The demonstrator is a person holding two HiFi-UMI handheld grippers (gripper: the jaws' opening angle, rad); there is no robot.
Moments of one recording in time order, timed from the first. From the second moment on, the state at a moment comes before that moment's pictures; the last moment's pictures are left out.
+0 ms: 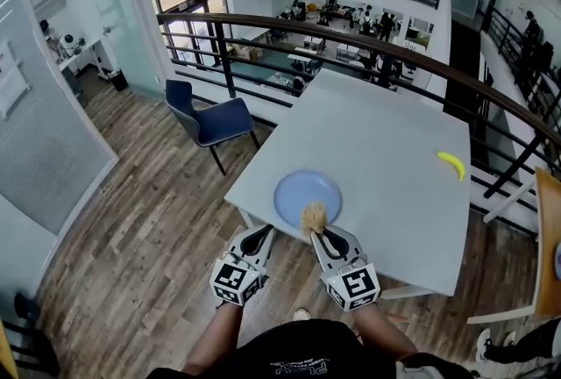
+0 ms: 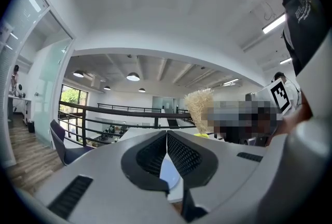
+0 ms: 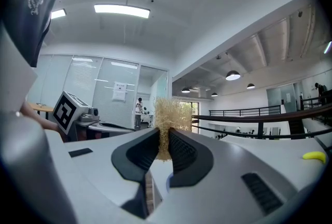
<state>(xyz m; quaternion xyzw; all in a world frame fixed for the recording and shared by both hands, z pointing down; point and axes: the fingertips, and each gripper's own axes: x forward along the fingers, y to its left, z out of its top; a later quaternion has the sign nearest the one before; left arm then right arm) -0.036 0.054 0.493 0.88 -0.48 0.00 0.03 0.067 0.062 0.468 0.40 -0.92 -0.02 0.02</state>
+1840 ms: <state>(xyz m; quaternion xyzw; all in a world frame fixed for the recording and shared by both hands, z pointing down) -0.132 -0.172 0.484 0.89 -0.45 0.04 -0.02 -0.046 -0.176 0.455 0.42 -0.91 -0.04 0.03</state>
